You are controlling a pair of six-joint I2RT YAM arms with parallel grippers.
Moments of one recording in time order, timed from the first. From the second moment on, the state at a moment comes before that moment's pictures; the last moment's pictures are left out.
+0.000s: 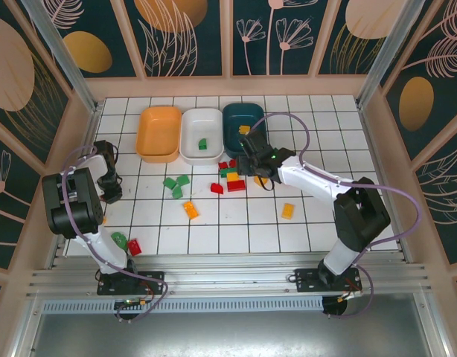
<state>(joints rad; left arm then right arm) 0.24 1.78 1.04 -0.68 -0.27 -1.99 0.69 1.65 1.20 -0.48 0.17 0.47</state>
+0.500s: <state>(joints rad) 0.24 1.76 1.02 -0.66 -0.27 -1.90 0.69 1.64 1.18 -0.45 0.16 0.47</state>
